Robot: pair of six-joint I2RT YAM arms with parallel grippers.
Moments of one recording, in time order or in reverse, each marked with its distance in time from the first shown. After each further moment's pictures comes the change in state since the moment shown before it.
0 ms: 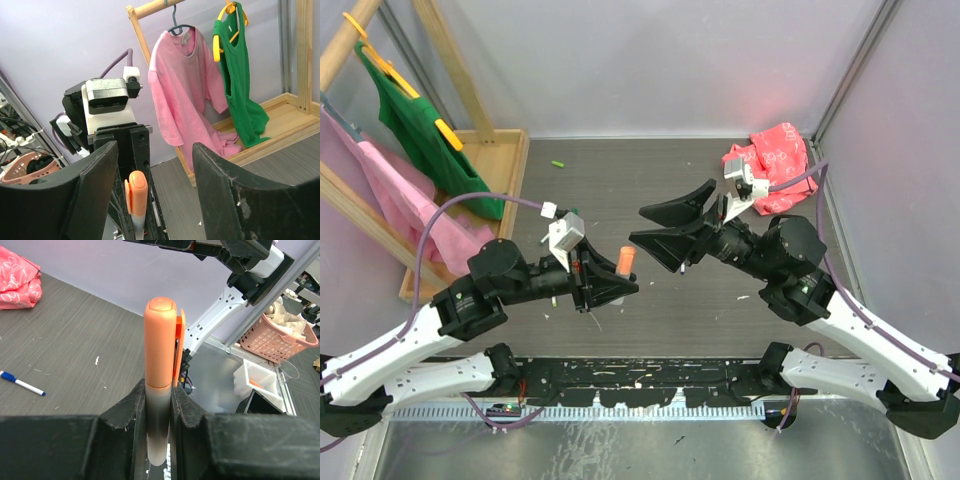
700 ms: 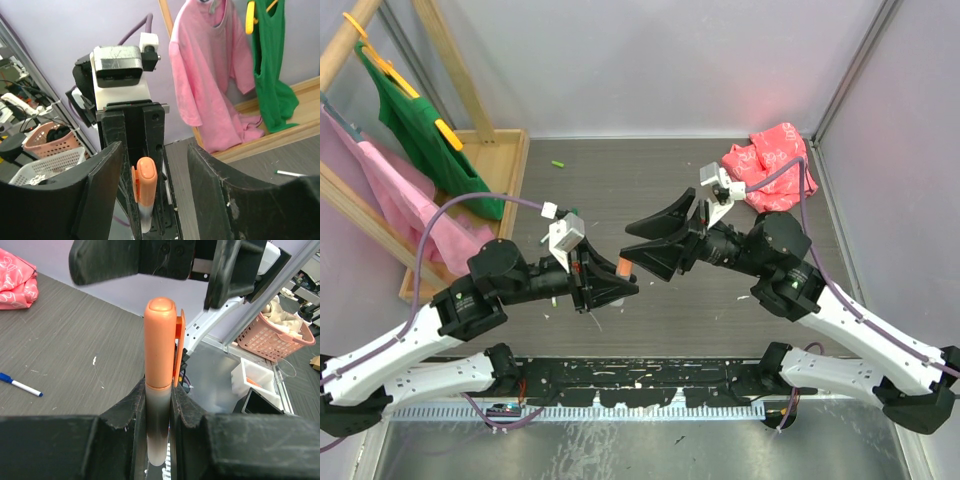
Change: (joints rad) left arm 0.000 -0.002 0.000 0.001 0.012 -0.004; right arm 0.000 0.032 0.003 -0.018 -0.133 0.001
